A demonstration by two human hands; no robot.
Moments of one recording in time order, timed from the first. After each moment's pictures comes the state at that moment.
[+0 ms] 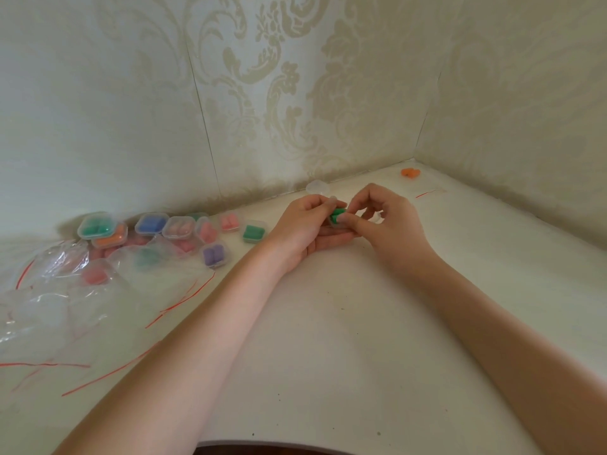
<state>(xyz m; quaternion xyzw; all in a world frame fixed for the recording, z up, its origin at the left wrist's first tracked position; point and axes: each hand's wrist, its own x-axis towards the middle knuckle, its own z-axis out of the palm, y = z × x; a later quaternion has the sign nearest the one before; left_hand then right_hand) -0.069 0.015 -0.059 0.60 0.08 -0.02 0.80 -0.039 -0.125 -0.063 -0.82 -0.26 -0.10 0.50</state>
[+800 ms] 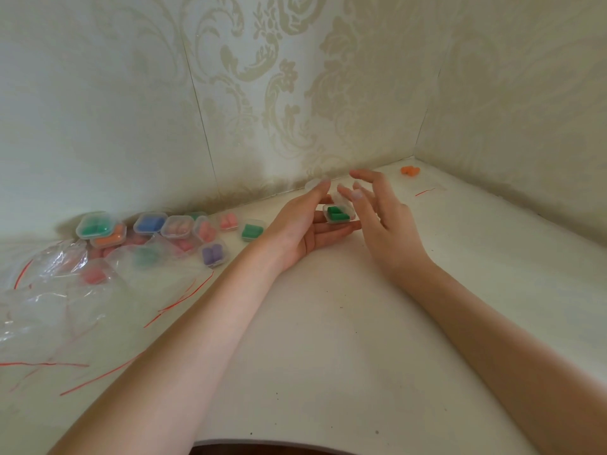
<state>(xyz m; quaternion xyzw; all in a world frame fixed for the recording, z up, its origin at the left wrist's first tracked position) -0.068 0.017 -0.053 0.55 0.10 -0.06 0.83 -0.047 -0.120 -0.068 -0.80 -0.28 -0.12 0.51</state>
